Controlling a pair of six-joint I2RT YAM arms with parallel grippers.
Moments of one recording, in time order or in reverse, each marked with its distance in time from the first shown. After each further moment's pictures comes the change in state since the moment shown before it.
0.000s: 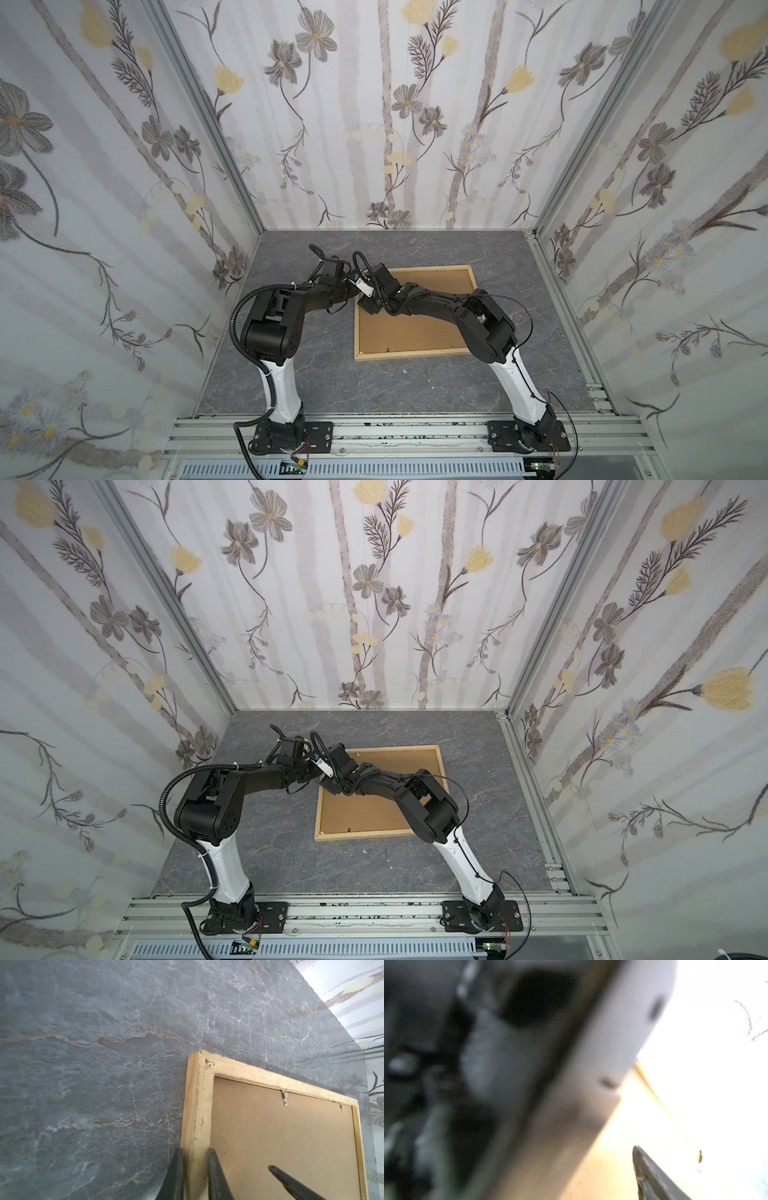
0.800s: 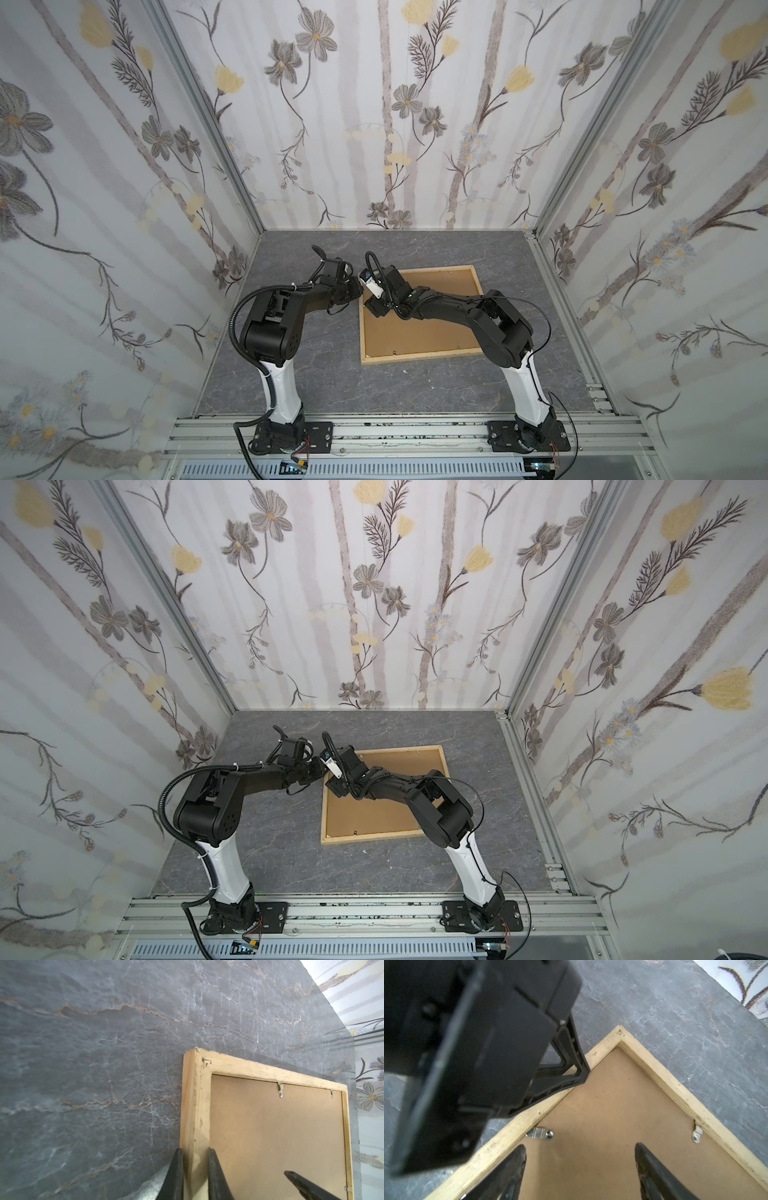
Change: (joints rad) left arm -0.007 -0.010 -0.002 -0.031 0.059 0.000; right arm -0.014 -0.136 -0.194 0.082 -0.039 0.095
